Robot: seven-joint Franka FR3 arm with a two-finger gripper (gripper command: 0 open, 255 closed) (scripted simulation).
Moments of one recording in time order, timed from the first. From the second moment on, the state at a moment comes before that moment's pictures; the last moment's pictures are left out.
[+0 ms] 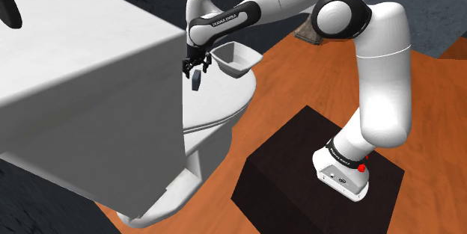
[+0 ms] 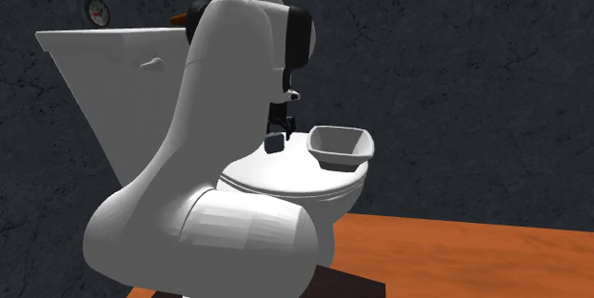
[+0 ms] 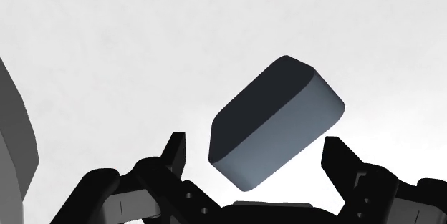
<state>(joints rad) 0.15 0.64 0.13 -1.56 -0.06 2.19 0.36</state>
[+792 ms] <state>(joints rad) 0.15 0.64 0.13 -1.56 -0.06 2.20 0.36</state>
